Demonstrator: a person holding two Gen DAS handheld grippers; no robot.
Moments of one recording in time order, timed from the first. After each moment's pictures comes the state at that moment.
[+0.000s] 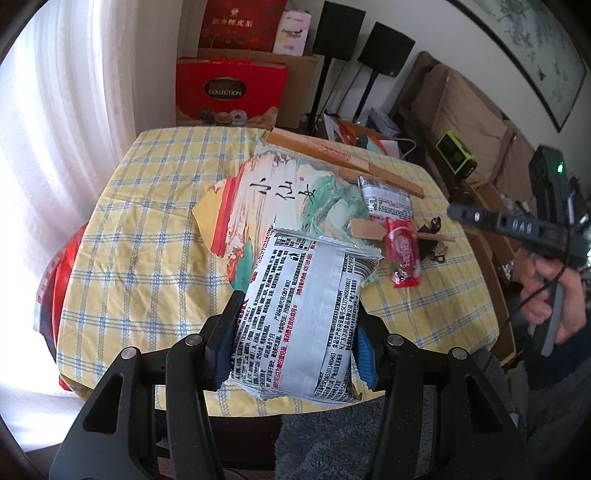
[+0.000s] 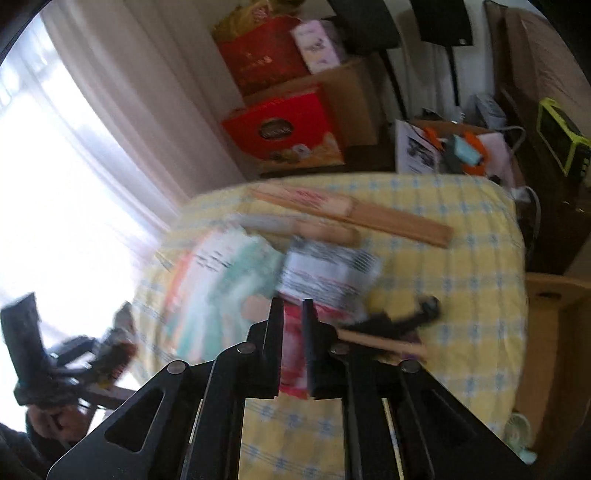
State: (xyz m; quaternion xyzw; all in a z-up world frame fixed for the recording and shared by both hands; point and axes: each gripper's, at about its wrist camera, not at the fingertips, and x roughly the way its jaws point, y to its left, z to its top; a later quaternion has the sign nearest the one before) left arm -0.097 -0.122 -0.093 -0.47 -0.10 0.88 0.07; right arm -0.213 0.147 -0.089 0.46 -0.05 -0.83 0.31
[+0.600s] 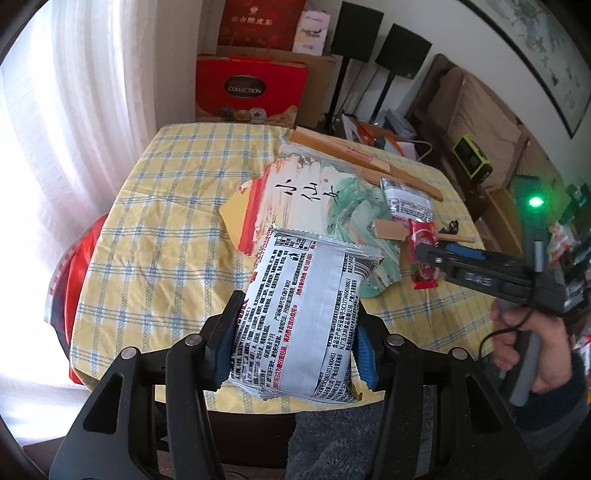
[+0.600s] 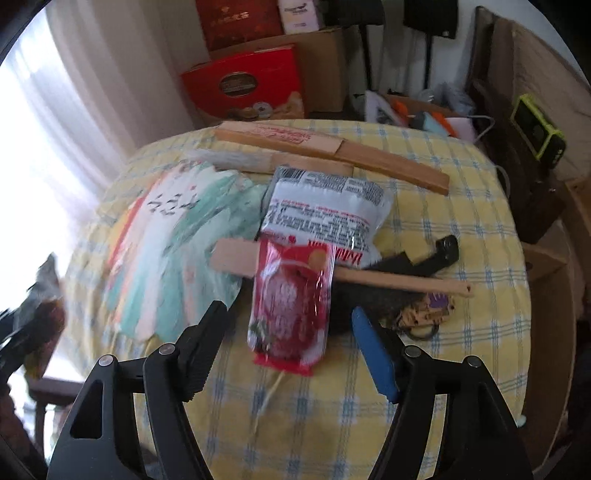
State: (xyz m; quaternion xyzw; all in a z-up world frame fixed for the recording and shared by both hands) left arm -0.096 -0.140 -0.095 -0.47 -0.10 0.88 0.04; right arm -0.188 0.088 -0.138 0.49 0.03 -0.85 0.19
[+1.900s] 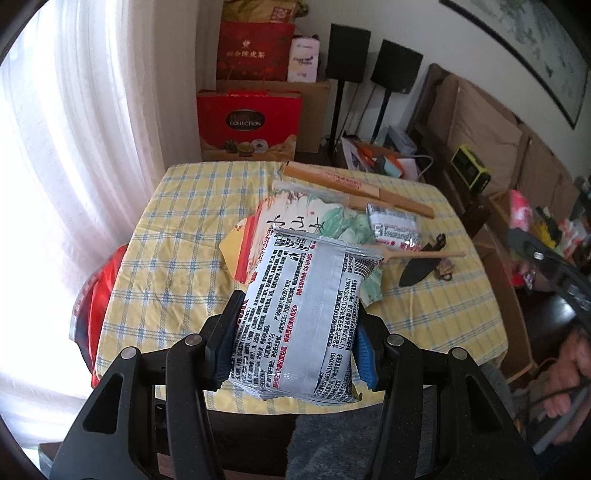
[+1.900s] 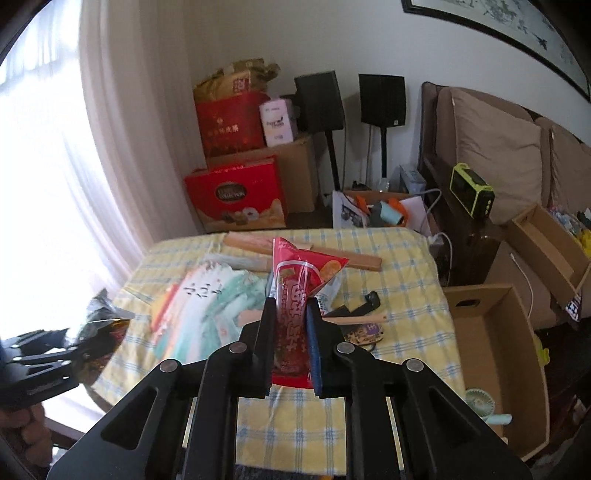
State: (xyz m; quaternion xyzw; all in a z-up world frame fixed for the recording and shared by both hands) left arm -0.088 -0.112 -0.051 -0.43 -0.07 0.90 0.01; right arm -0.099 0.130 -0.023 0.33 -0.02 -0.93 0.17
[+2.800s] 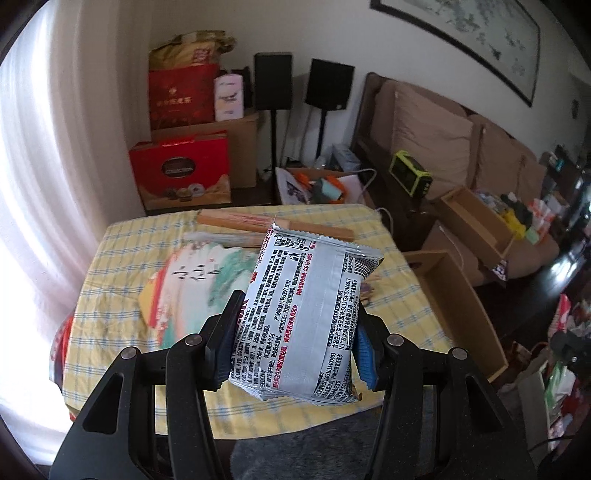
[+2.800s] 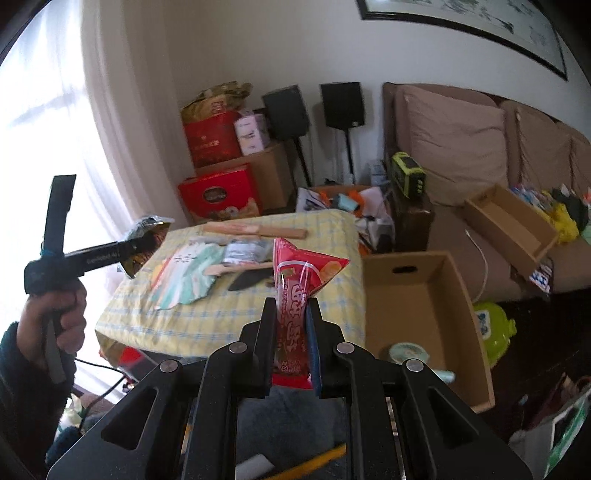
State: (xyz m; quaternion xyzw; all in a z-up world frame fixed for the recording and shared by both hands) left arm -0.089 0.009 -0.009 -0.38 -0.02 0.92 0.08; right arm 0.016 0.297 -0.002 0.32 -0.05 -0.93 0.16
